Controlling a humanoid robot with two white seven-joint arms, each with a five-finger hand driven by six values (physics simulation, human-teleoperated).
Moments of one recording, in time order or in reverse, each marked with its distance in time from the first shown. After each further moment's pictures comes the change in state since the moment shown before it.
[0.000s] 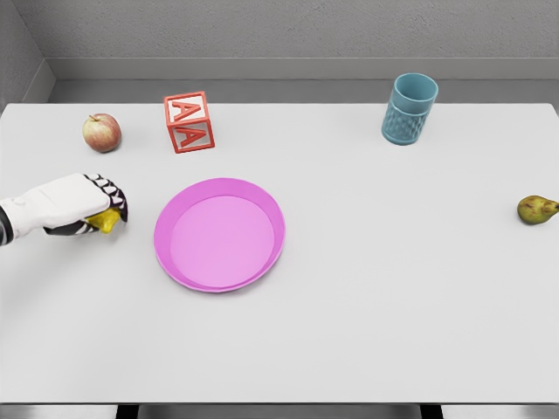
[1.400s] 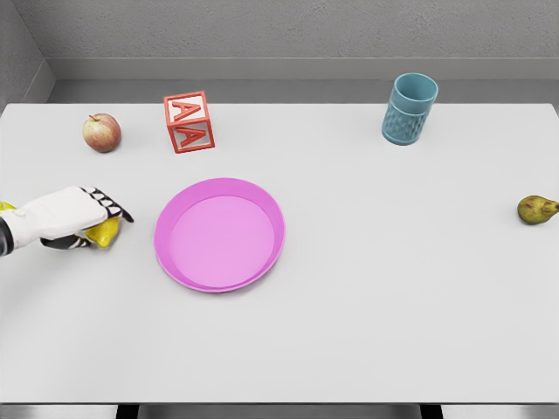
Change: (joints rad) left arm 0.035 -0.001 -0.001 0.021 -0.047 0.000 0.000; right arm 0.000 0.000 0.000 0.000 0.000 0.000 0.000
